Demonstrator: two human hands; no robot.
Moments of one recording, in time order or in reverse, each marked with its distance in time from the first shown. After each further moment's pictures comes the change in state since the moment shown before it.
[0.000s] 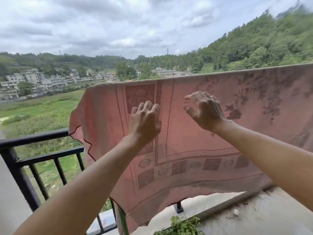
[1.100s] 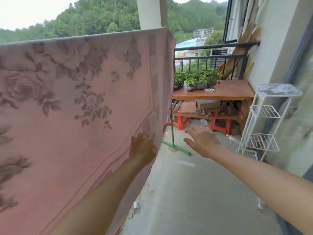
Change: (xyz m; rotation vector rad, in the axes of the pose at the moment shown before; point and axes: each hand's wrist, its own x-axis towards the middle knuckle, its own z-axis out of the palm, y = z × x) left_hand 0.136 0.578 0.453 -0.401 -0.649 0.573; right_hand -0.305 0.588 -0.106 -0.594 -0.557 0.838
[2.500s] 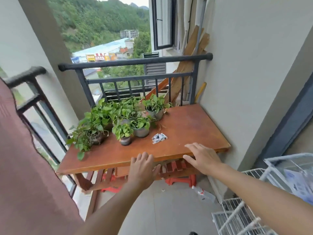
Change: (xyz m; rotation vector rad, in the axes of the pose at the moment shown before) left_hand 0.990 0.264 0.324 -0.134 -0.069 0.481; right_hand 0.657 0.692 0.228 0.012 -0.113 0.450
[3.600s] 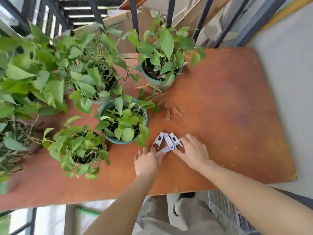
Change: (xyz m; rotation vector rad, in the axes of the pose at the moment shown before) left_hand 0.378 -0.098 0.310 -0.362 -0.559 -0.440; right_hand 0.413 0.102 0.300 0.084 -0.559 0.230
